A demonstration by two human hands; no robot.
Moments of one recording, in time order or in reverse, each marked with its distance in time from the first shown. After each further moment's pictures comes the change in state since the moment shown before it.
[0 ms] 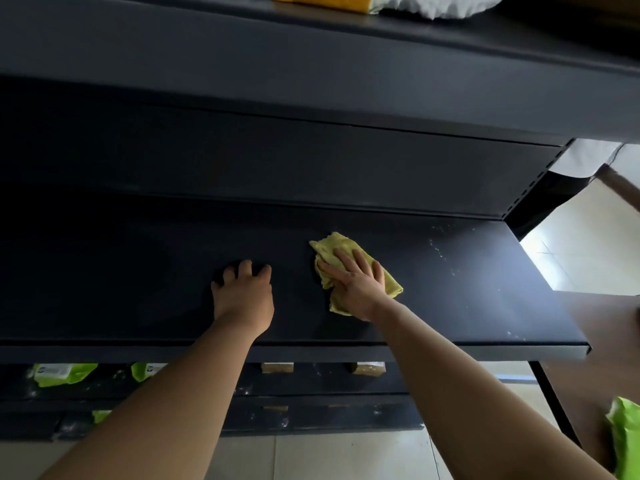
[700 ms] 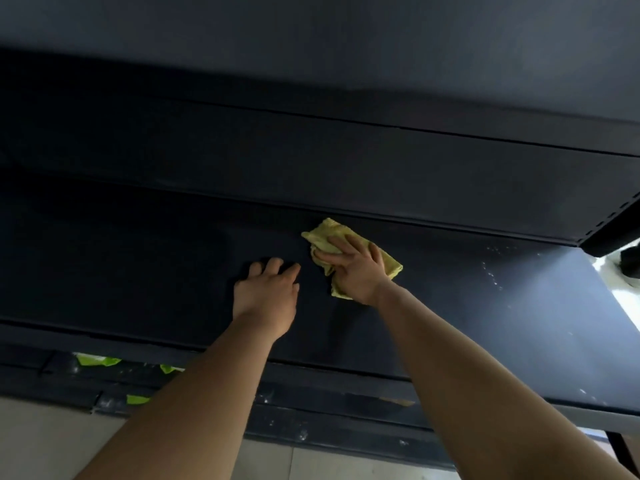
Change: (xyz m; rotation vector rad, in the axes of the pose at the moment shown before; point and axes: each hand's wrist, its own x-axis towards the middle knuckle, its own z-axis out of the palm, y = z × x) left_hand 0.022 -0.001 0.004 0.027 0.083 0.003; right_hand 0.077 -0.028 -0.008 0.046 0.003 -0.196
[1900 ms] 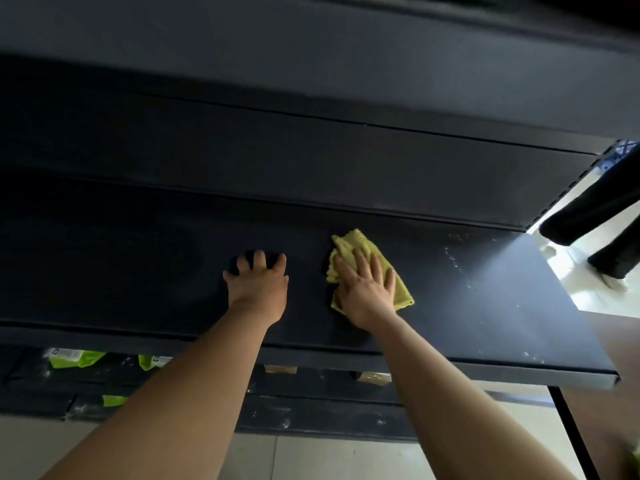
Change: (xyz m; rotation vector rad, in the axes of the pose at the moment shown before) left_hand 0.001 0.019 0.002 -0.008 -0.121 -0.054; right_hand -0.070 0.016 0.023 -0.088 0.097 0.285
